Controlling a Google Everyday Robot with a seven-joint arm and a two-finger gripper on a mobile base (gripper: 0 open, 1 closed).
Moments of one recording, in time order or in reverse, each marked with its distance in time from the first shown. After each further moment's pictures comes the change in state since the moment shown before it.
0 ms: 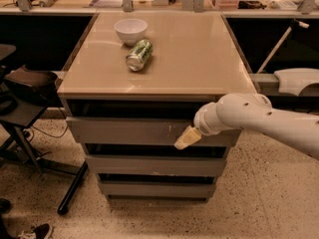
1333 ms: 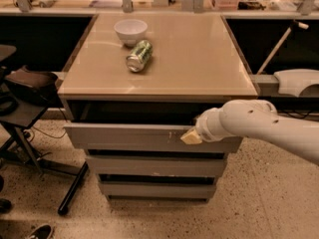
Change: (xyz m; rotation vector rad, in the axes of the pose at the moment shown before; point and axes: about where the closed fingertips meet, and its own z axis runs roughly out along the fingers) arm 0.011 0.016 -0.013 0.002 0.003 0.010
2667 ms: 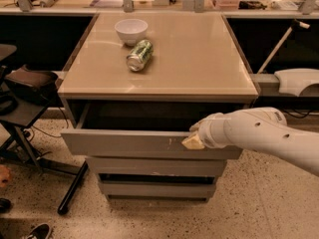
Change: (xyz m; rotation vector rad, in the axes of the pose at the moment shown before) arm 0.004 0.014 -0.029 0.059 -0.013 0.011
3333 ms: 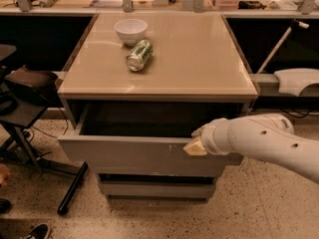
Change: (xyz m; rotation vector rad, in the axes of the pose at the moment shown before) arm 0.009 0.015 -0.013 0.003 0.008 0.028
